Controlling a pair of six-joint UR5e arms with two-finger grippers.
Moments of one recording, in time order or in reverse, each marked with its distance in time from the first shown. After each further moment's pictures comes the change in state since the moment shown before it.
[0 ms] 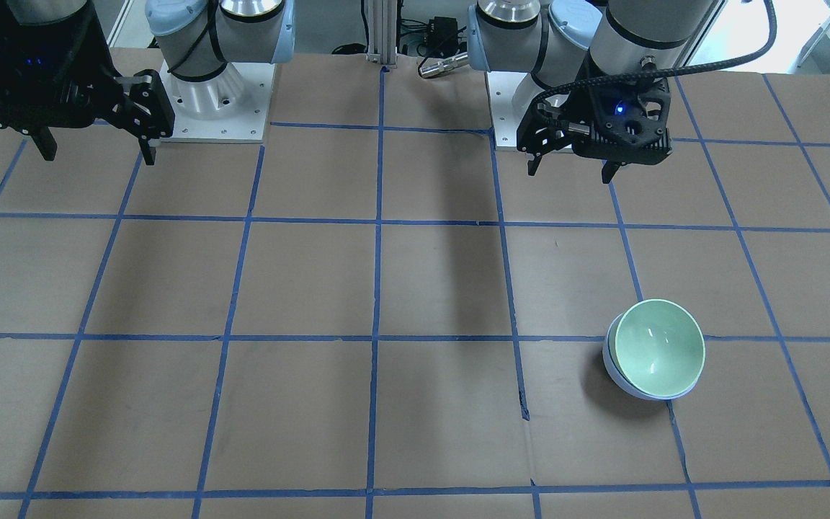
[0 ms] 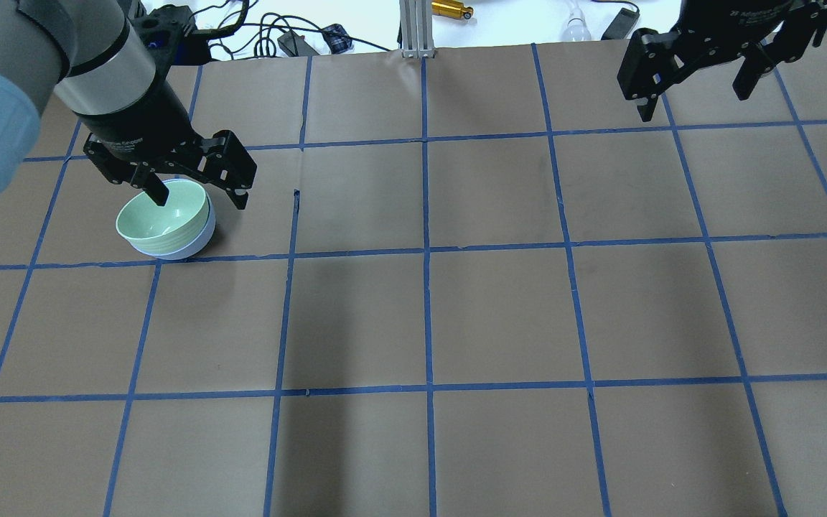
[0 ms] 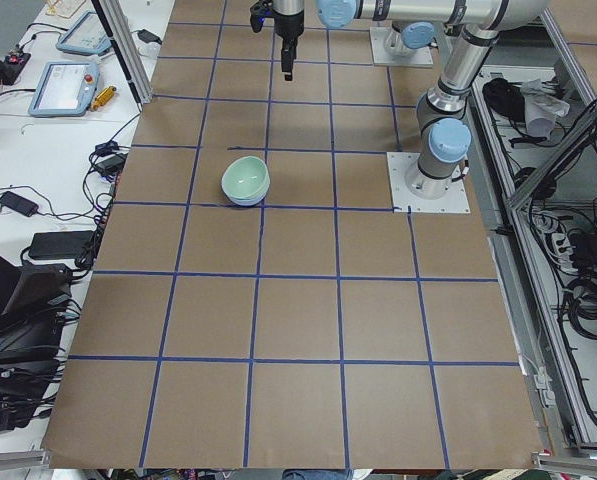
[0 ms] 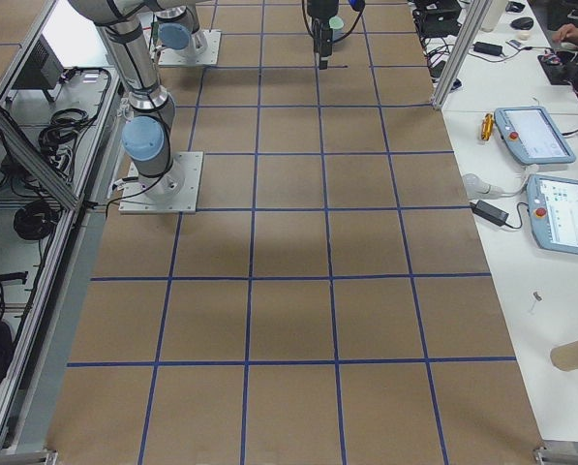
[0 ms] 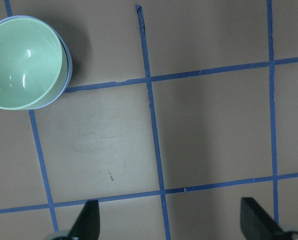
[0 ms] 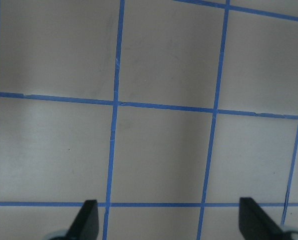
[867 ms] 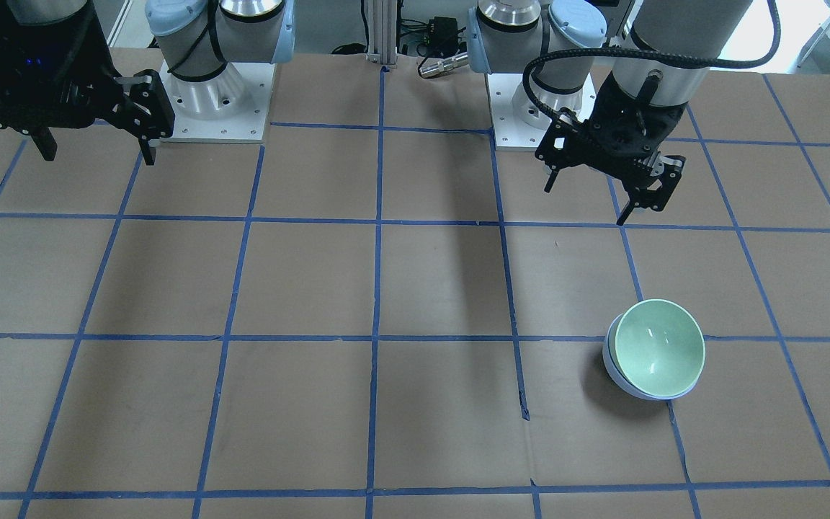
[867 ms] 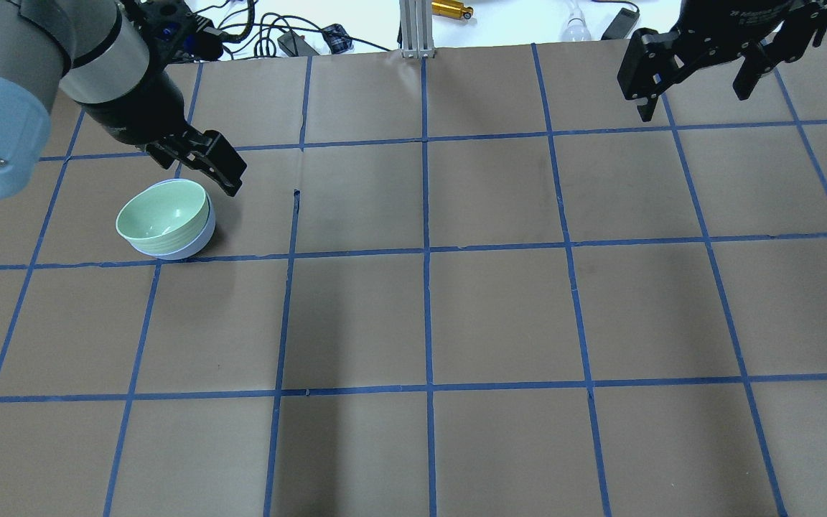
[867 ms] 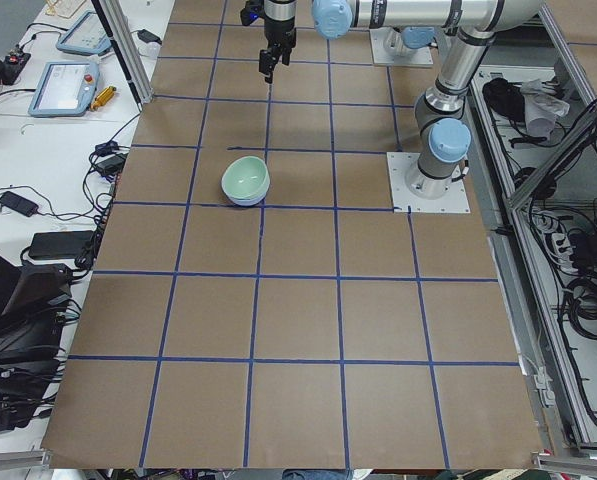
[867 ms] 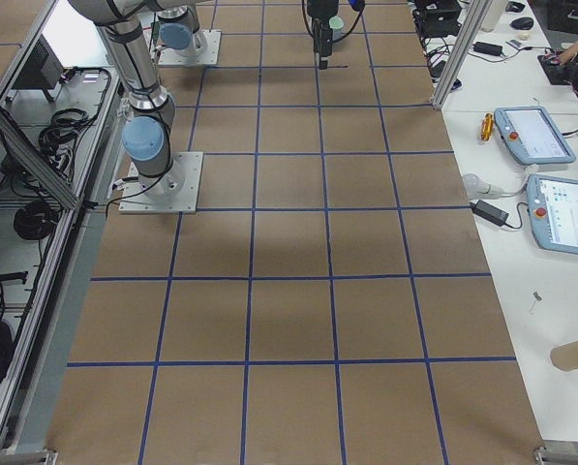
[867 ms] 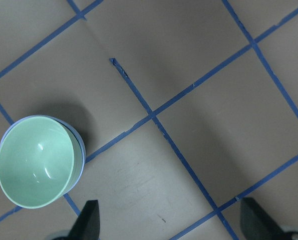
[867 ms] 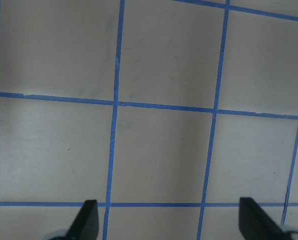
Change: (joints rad) left arm 0.012 -0.015 -0.020 0.126 -0.003 0.284; right arm 0.000 0.000 0.000 0.000 0.000 0.000
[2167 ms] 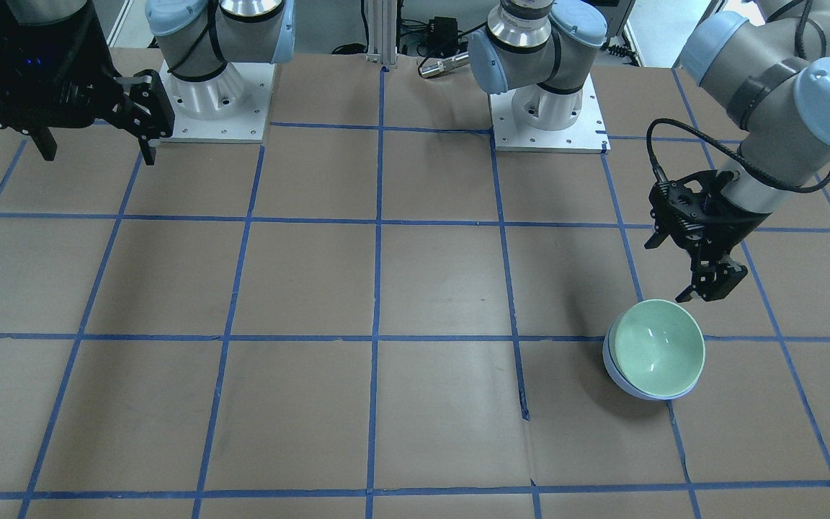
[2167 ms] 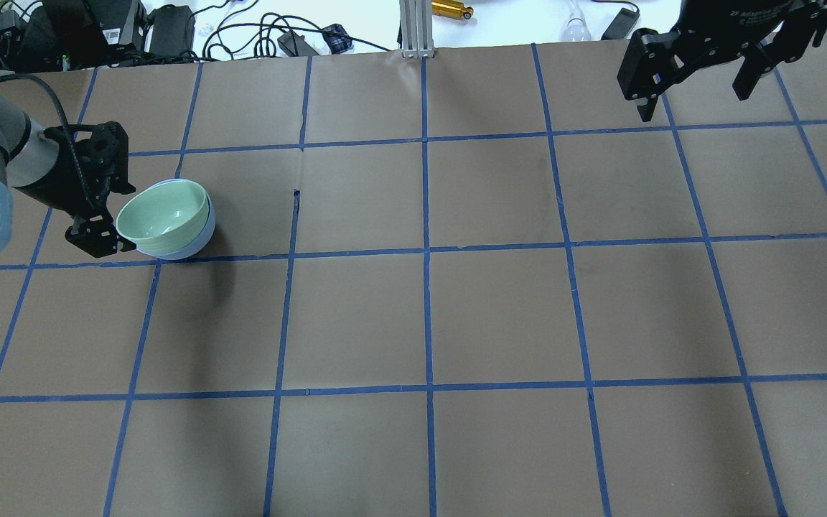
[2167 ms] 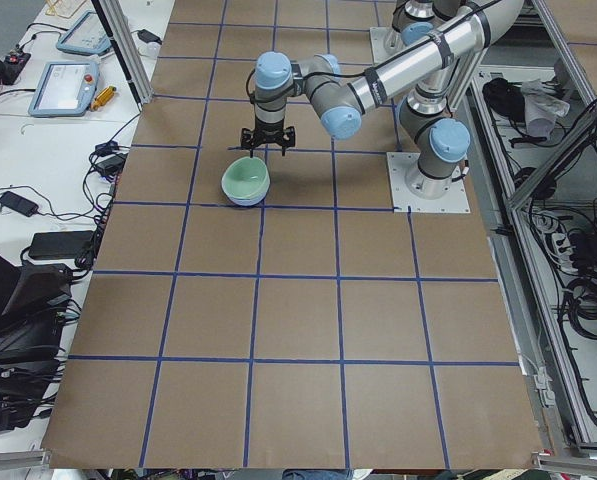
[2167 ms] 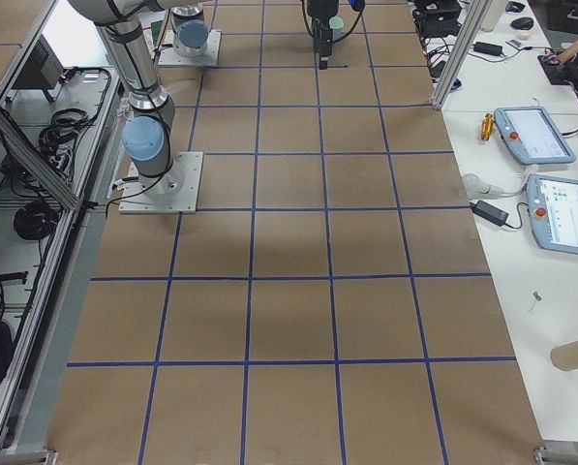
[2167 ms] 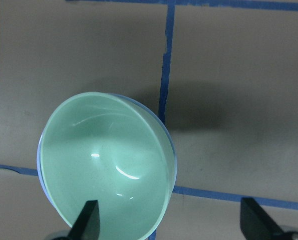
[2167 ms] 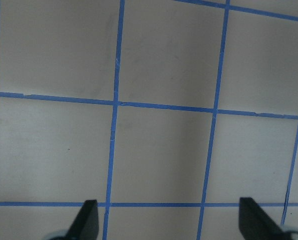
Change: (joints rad) left arm 0.354 -0.079 -0.223 0.287 -0.096 1.312; right arm 0.000 0.000 0.000 0.000 0.000 0.000
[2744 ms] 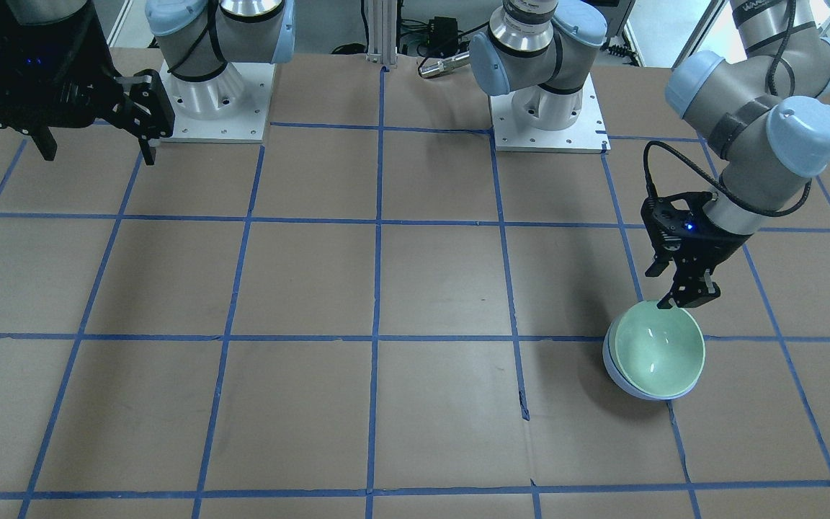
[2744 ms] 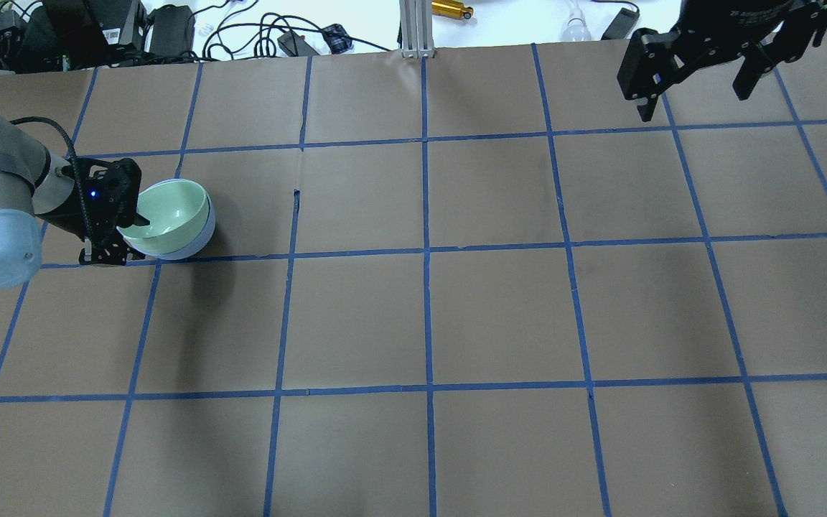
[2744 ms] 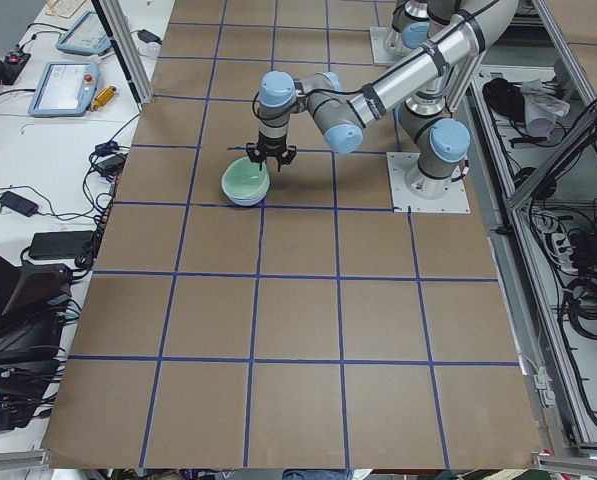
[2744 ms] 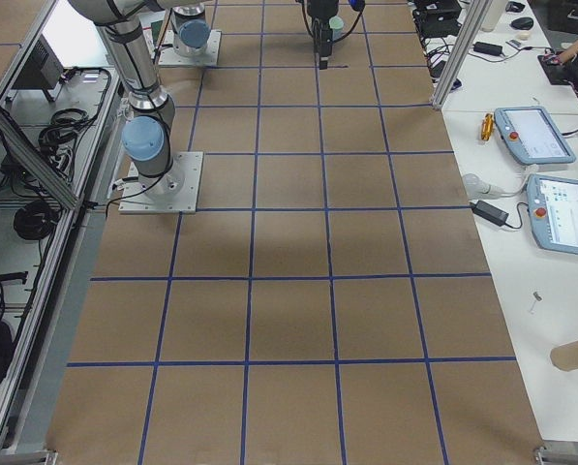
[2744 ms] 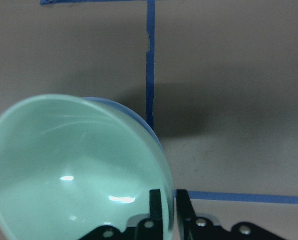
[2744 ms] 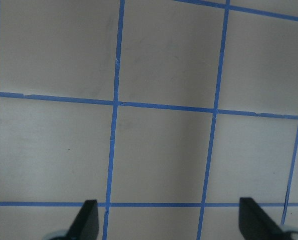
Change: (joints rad) left arm 0.056 -0.051 -0.137 0.218 0.012 0.266; right arm 0.000 0.000 0.000 0.000 0.000 0.000
